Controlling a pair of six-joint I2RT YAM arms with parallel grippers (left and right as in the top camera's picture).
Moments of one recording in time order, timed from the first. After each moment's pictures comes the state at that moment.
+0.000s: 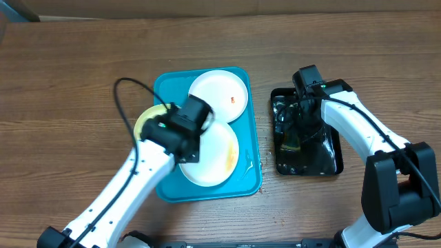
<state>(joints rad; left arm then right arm) -0.55 1.41 1.12 -1.15 -0.31 -0.48 0.26 1.80 1.23 -0.95 -0.12 0.47</state>
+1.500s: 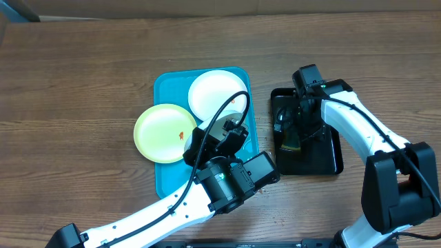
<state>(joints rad) -1.06 1.41 1.12 -1.10 -1.16 -0.35 0.26 1.80 1.23 -0.93 -0.12 0.47</state>
